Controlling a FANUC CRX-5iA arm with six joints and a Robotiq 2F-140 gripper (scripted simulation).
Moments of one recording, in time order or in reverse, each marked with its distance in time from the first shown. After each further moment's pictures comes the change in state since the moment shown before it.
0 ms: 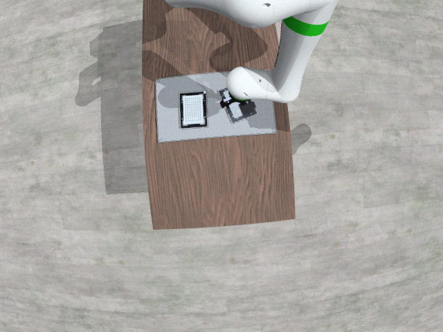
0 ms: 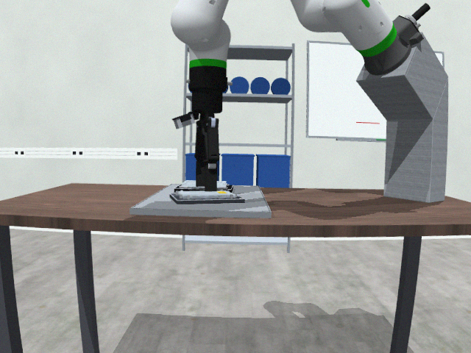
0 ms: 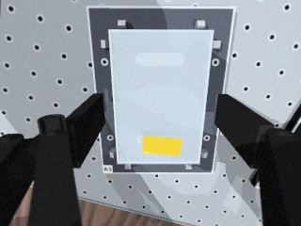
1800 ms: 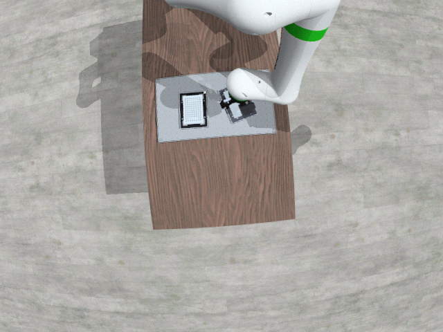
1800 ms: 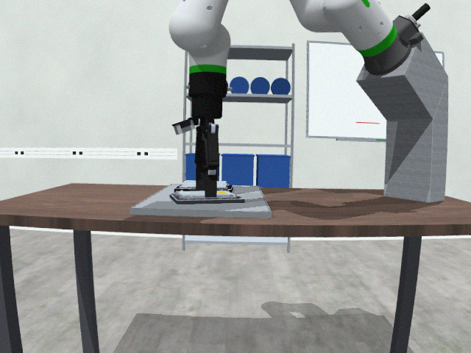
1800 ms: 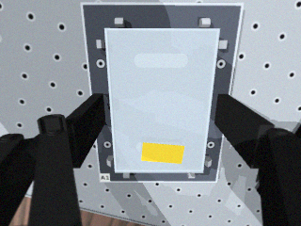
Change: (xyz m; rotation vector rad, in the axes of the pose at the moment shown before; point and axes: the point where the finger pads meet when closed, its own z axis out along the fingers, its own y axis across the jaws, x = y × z) arm 0.000 0.000 0.014 0.000 0.000 0.000
